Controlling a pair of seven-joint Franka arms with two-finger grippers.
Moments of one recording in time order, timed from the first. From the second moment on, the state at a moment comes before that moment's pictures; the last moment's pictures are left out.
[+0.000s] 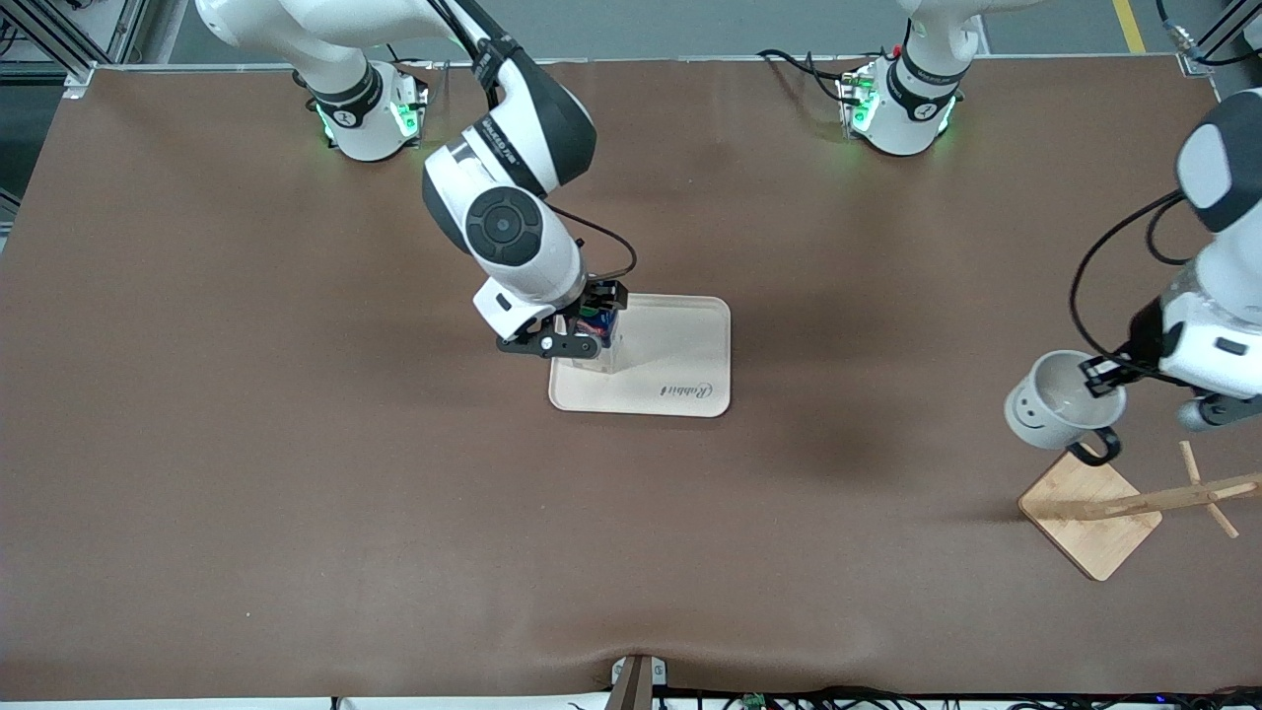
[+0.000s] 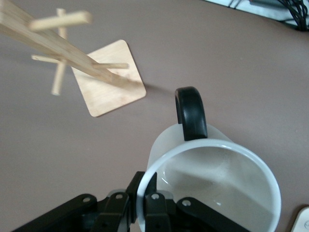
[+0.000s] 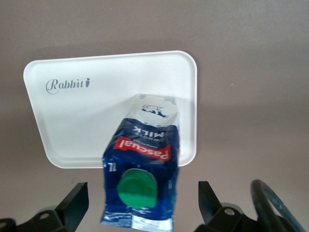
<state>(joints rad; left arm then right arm) 0.15 0.18 -0.15 -1.63 0.11 1.93 -0.33 0.70 0.49 -0.02 -1.49 0.22 1.87 0.72</state>
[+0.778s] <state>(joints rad) 0.29 0.25 -0.15 -1.54 -0.03 1.94 -0.14 0.74 0.56 -0.02 -1.49 0.22 1.89 0.74</state>
